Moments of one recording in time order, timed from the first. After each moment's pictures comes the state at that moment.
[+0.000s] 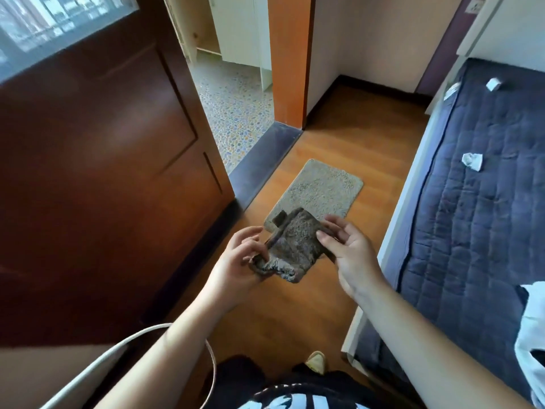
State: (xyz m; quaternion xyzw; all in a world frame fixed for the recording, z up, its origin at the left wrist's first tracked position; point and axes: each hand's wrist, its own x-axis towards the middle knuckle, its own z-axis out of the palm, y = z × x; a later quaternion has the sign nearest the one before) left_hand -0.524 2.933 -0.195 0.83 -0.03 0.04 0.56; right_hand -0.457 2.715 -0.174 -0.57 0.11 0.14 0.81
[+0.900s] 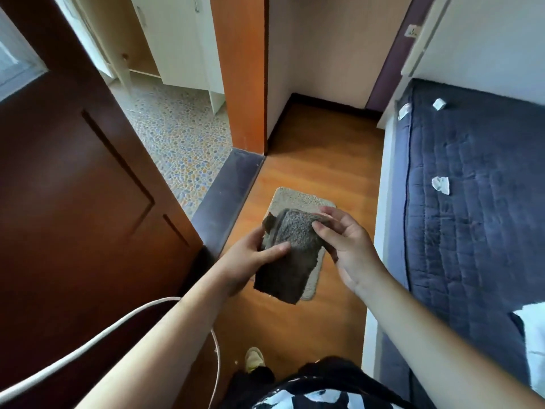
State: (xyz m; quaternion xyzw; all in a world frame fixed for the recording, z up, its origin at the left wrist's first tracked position) left_hand -0.218 3.003 -0.164 0.62 0.02 -0.25 0.74; right_hand -0.215 2.804 -0.147 -0.55 0.14 0.07 0.82
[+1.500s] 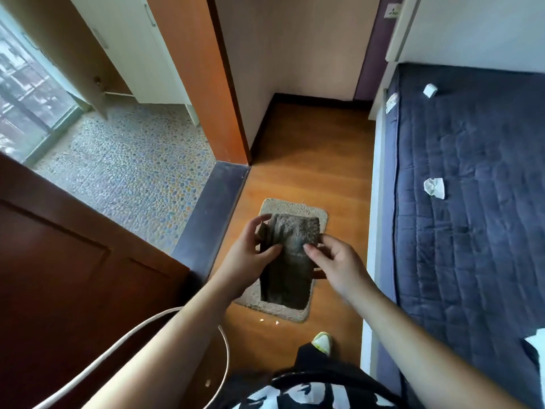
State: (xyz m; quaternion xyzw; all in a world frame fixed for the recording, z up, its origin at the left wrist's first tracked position) left_hand -0.073 2.849 -0.170 0.76 0.04 -0.18 0.62; right_hand -0.101 2.654 -0.181 -0.75 0.06 0.11 0.65
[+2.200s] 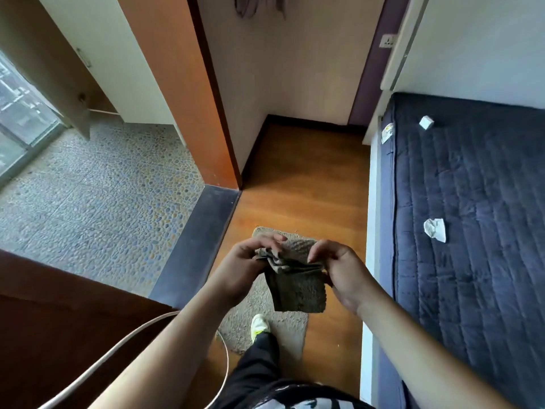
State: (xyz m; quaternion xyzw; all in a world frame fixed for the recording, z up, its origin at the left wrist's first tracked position) left_hand 0.083 2.828 -0.178 0.61 -0.02 -0.21 0.77; right_hand 0.060 2.631 -0.171 -0.61 0.10 0.15 0.77
